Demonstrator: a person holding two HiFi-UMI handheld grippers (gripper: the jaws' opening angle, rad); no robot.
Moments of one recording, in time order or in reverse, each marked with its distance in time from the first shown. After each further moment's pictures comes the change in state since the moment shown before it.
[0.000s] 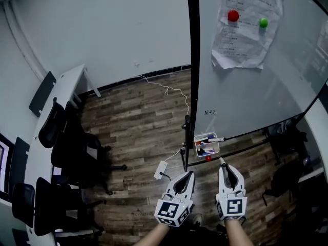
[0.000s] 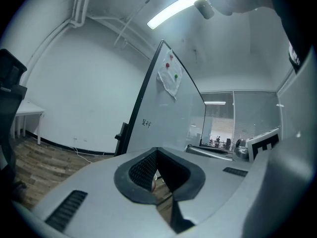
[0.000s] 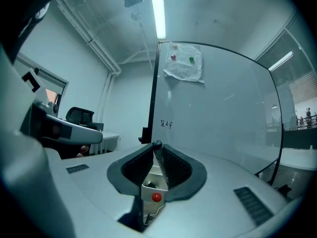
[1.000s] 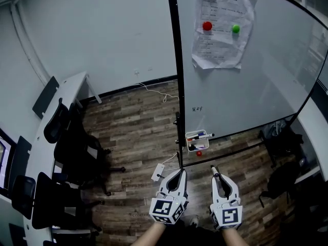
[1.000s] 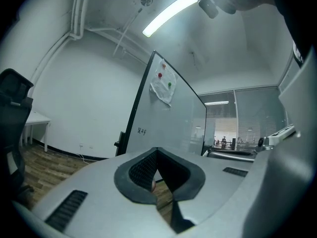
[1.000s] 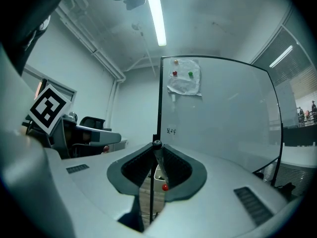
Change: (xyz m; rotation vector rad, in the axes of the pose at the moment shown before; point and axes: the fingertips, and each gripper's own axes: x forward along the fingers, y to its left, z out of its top) left arm -0.035 -0.040 0.020 0.050 -0.059 0.065; right arm -0.091 0.011 0.029 0.024 -0.041 0.066
